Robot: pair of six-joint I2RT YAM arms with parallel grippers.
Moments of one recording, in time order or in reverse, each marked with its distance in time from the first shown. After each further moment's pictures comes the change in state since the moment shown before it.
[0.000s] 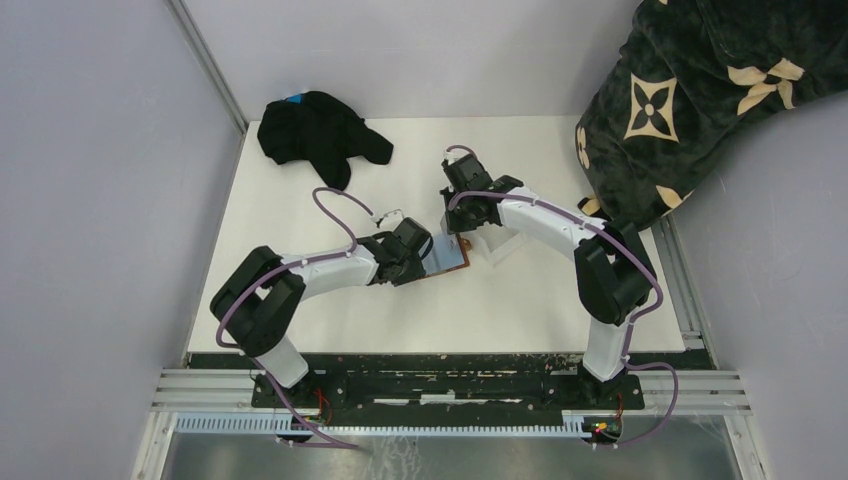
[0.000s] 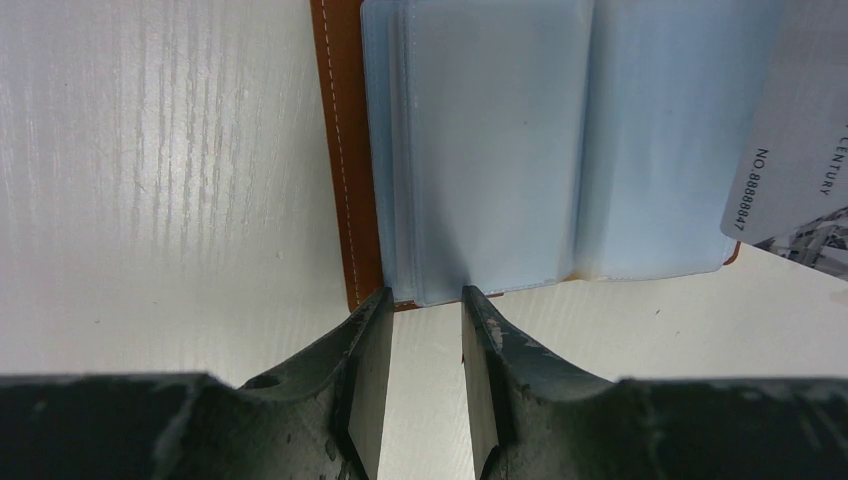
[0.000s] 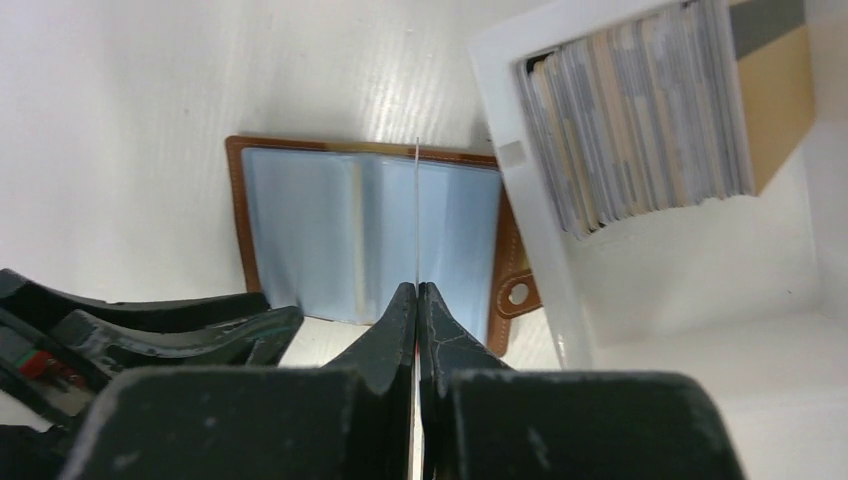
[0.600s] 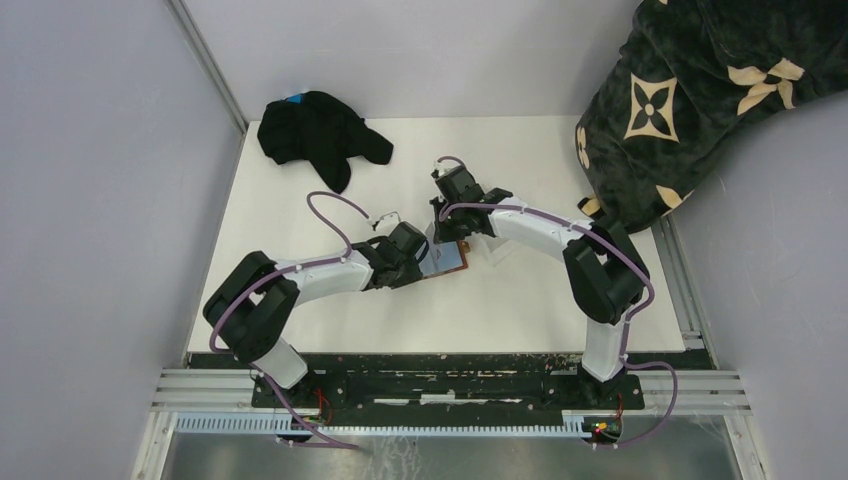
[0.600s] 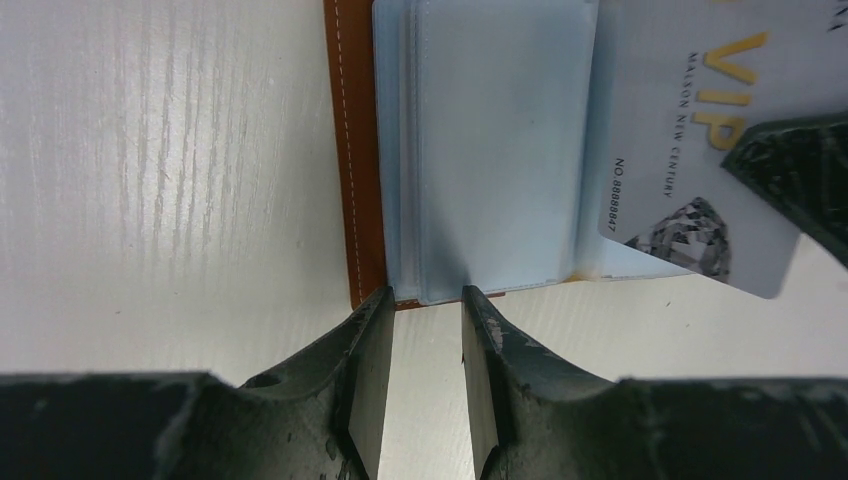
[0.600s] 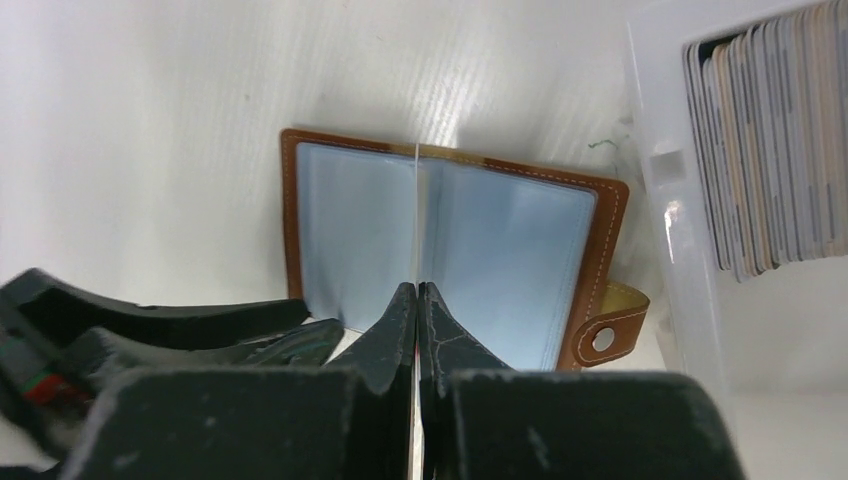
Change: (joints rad) left arm 0.000 -0.043 -0.058 0.043 -0.010 0.000; right arm 0.045 0.021 -0.054 0.143 -0.075 0.051
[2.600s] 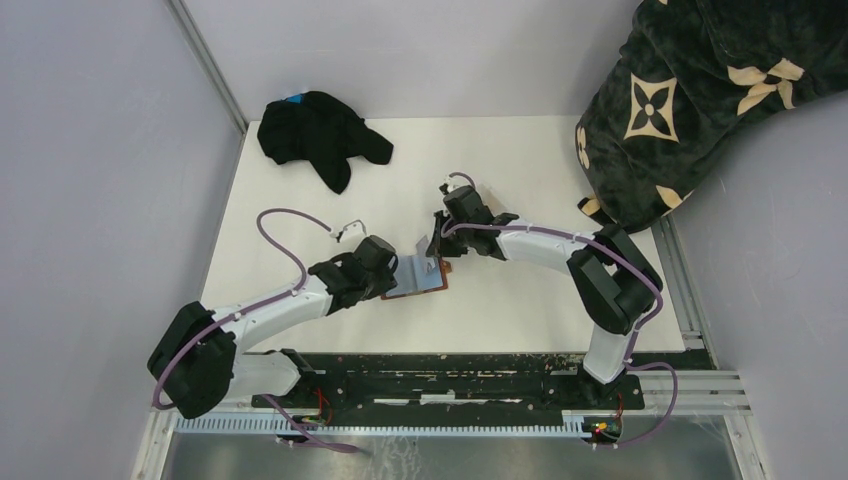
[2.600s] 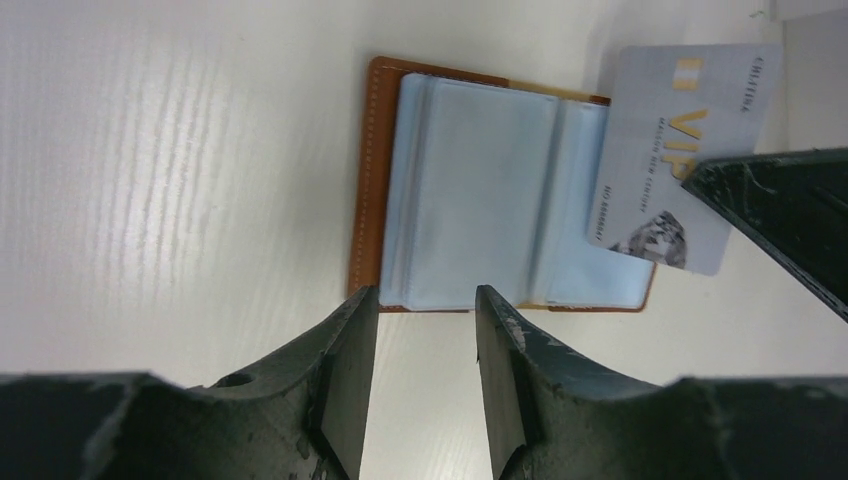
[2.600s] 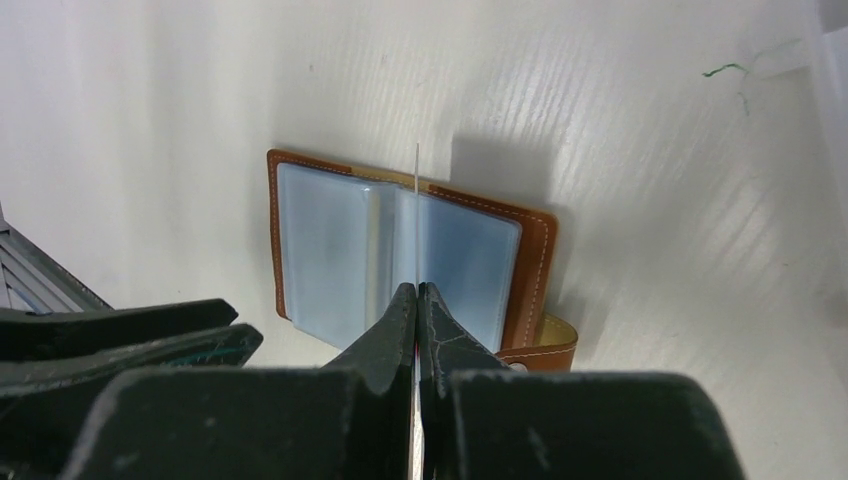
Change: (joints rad) left arm 0.018 -0.364 -0.178 -0.115 -0.094 -0.065; right arm 0.023 -0.076 -0.264 0.294 -0.089 0.187
